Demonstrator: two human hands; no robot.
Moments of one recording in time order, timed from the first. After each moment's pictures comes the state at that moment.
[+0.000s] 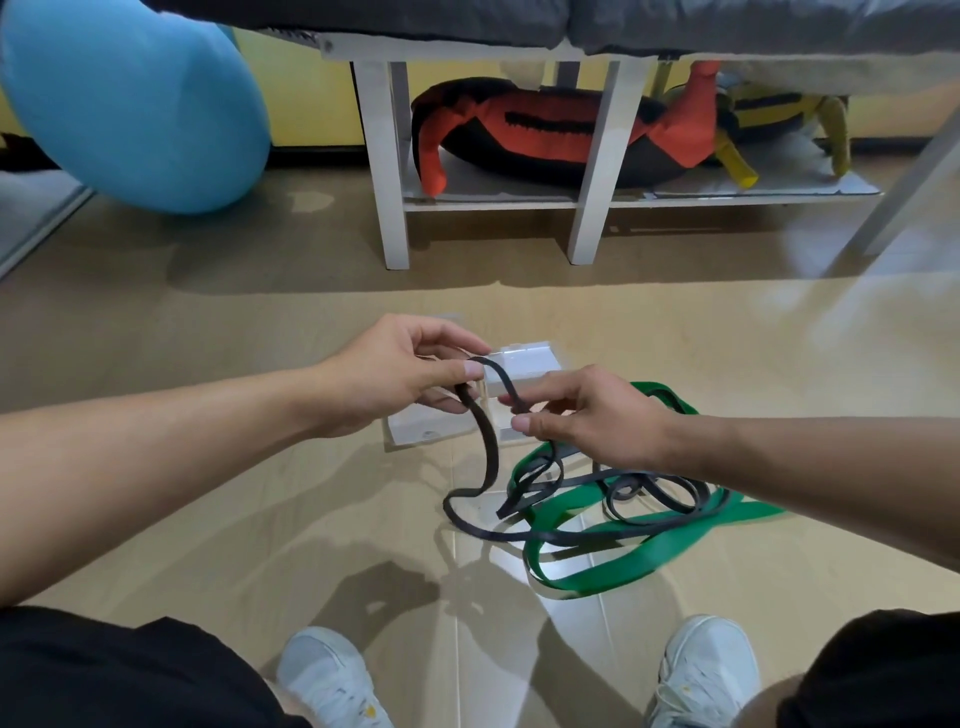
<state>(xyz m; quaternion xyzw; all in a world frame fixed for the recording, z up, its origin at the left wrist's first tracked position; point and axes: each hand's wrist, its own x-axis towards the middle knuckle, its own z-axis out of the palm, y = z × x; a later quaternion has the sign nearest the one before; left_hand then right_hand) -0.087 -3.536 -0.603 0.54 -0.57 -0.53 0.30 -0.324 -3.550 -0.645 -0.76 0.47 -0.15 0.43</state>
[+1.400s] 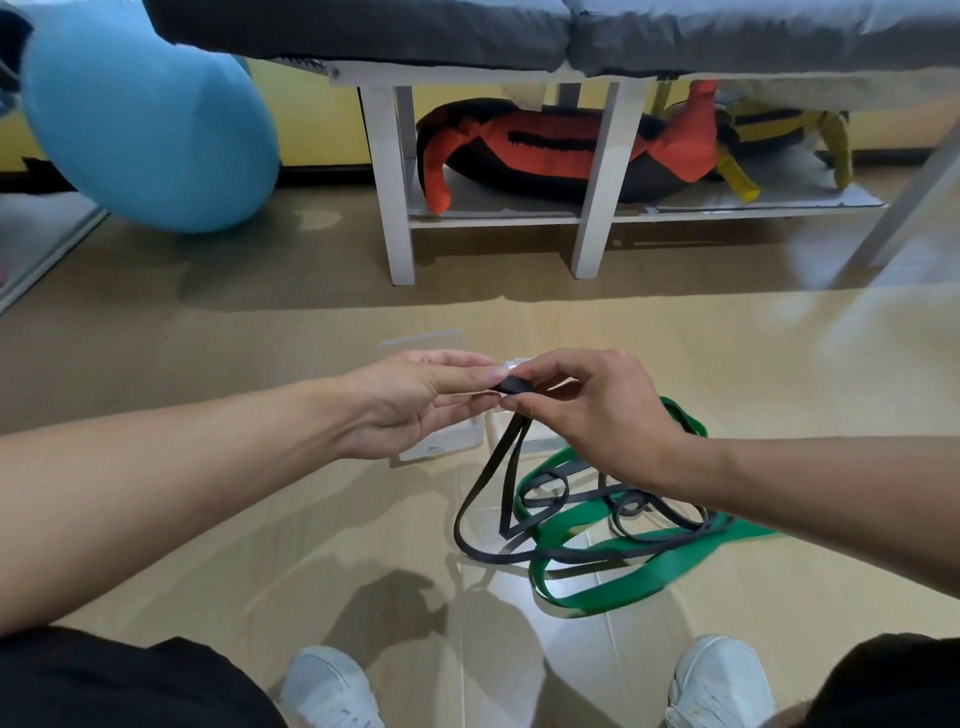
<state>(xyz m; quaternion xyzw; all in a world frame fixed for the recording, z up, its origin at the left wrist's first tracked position) -0.108 -3.537 -0.594 0.51 -0.30 -0.72 0.37 -0.309 -3.536 -0.619 -0.75 0.46 -0.35 0.33</state>
